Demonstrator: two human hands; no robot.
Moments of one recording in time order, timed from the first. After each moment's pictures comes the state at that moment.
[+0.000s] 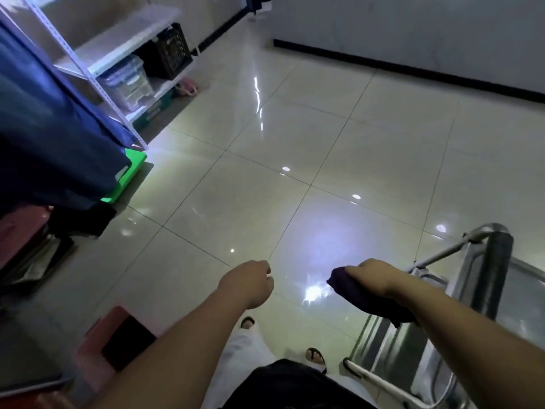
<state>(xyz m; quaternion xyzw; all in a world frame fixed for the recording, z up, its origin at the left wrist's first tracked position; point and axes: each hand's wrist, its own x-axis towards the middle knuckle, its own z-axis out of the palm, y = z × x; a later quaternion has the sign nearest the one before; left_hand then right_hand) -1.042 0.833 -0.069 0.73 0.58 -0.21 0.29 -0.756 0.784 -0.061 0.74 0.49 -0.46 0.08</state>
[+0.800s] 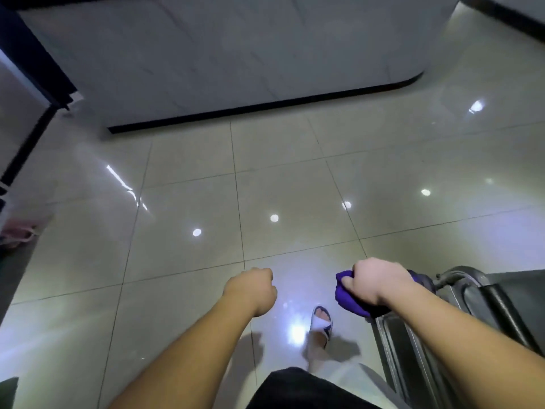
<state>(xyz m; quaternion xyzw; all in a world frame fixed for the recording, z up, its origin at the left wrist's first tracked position) -0.810 1.235 -0.059 0.90 0.29 -0.29 0.17 -0.632 1.038 -0.040 0.89 0.34 -0.28 0.12</state>
